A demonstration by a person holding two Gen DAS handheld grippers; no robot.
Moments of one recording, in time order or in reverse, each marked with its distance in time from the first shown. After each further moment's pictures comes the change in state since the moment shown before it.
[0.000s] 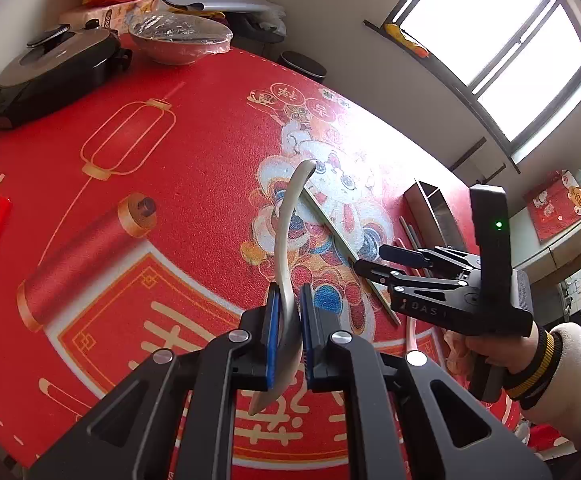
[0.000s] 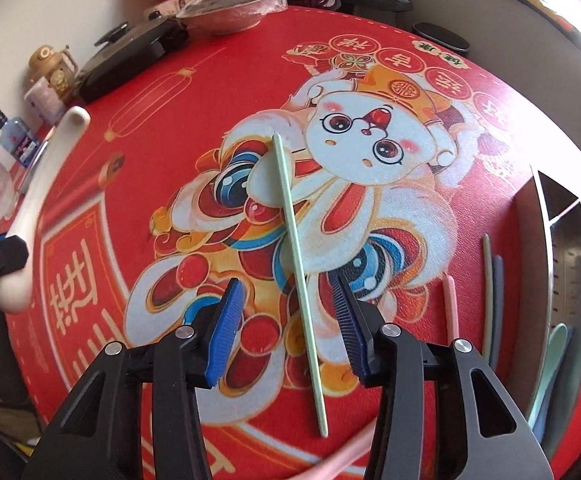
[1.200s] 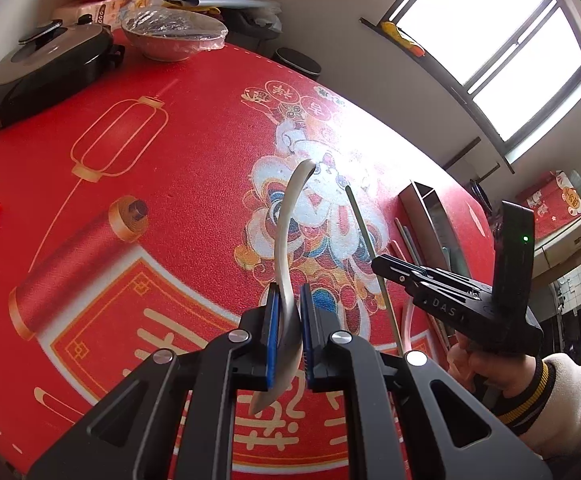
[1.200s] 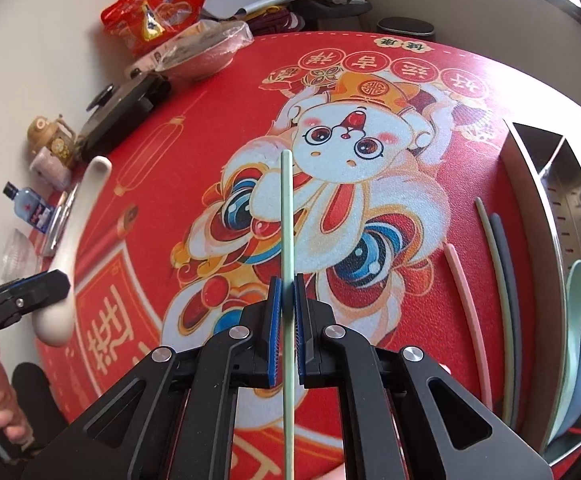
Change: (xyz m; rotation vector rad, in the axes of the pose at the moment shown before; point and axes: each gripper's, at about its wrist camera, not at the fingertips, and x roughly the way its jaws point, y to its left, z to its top) left arm 0.006 -0.003 0.005 0.000 0.019 -0.035; right arm -0.030 -0.017 -0.026 0.235 -0.129 0.102
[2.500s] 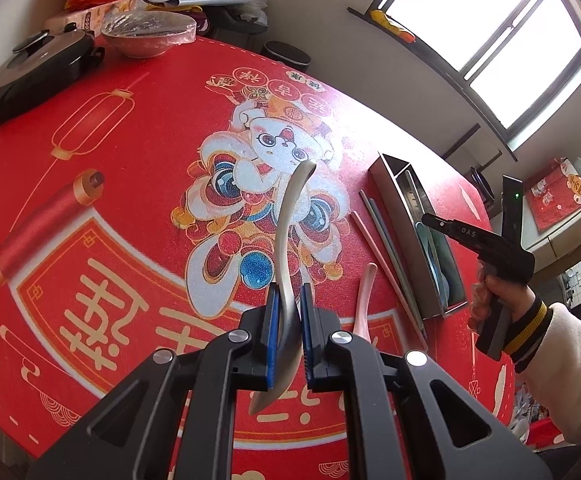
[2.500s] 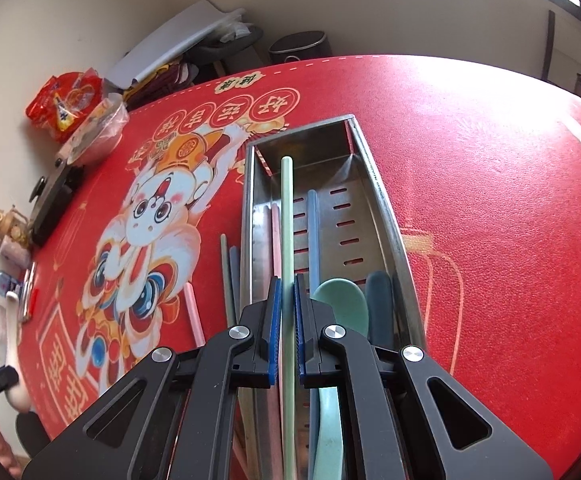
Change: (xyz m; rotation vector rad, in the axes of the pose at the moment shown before) left arm 0.003 -0.072 -0.037 0.010 0.008 0.043; right arm -0.057 -0.188 0.009 0.215 -0.096 -0.099
